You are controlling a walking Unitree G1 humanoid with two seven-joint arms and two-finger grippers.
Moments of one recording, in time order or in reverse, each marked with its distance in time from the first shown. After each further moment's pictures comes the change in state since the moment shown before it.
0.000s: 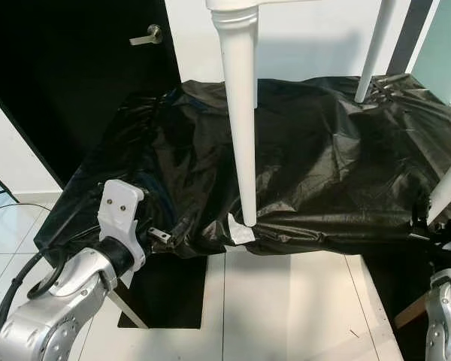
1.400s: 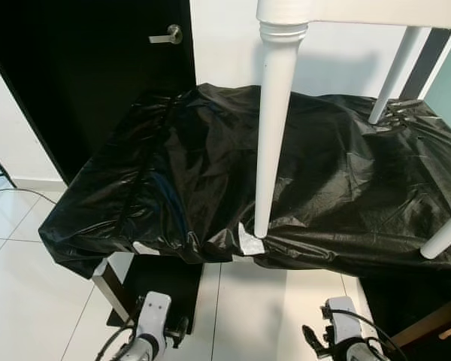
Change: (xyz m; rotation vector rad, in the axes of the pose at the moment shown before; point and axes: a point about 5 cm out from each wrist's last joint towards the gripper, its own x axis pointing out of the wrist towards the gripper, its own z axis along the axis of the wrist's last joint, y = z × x) left arm 0.006 -0.004 -0.260 -0.200 0.618 0.270; right arm -0.110 0.057 -0.202 -0.176 0.950 0.605
